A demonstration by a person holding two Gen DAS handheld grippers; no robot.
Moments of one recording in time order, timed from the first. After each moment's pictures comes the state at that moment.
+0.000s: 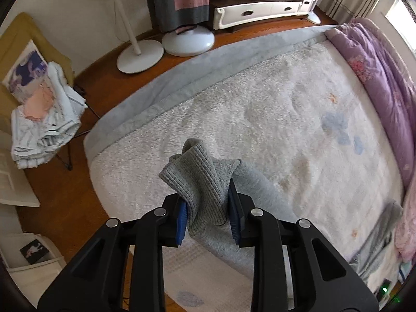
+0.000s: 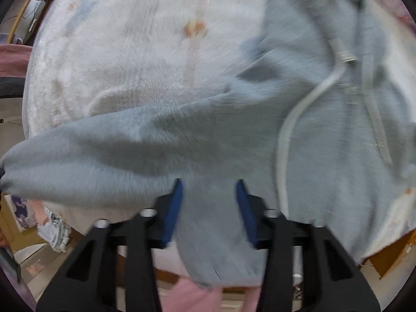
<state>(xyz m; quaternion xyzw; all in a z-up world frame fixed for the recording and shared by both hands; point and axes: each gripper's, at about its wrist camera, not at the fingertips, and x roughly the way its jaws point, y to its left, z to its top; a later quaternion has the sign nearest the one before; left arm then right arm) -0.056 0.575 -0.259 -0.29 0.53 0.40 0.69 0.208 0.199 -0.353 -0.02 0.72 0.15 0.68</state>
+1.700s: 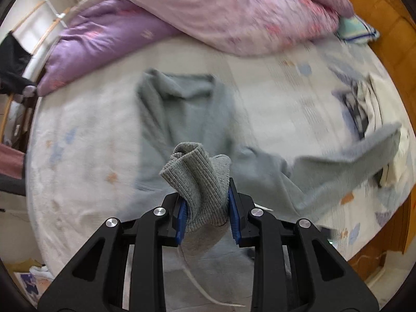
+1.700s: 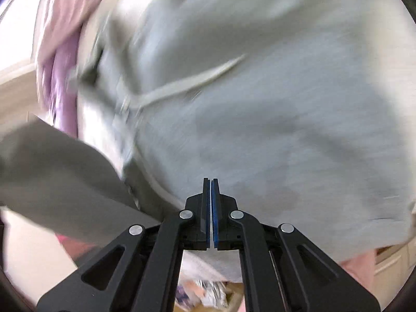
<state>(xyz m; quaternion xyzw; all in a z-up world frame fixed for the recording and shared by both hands) 0.122 -0.104 -0.275 0.08 0.61 -0.06 0.79 0.218 -0.108 -0.394 0.51 0.61 0.01 0.60</state>
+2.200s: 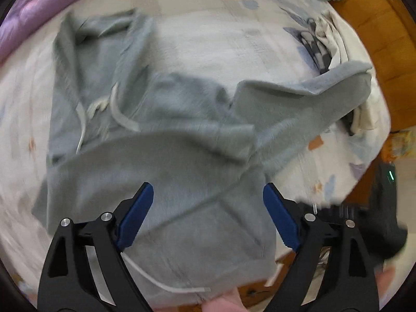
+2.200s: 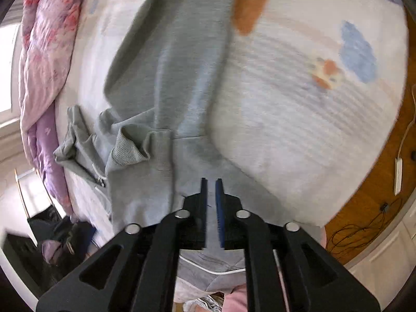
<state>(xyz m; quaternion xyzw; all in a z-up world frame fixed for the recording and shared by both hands) 0.055 -0.118 -0.364 0.01 0.69 -0.18 0.70 0.198 -0.246 -0.380 0.52 0.60 -0.09 0.60</state>
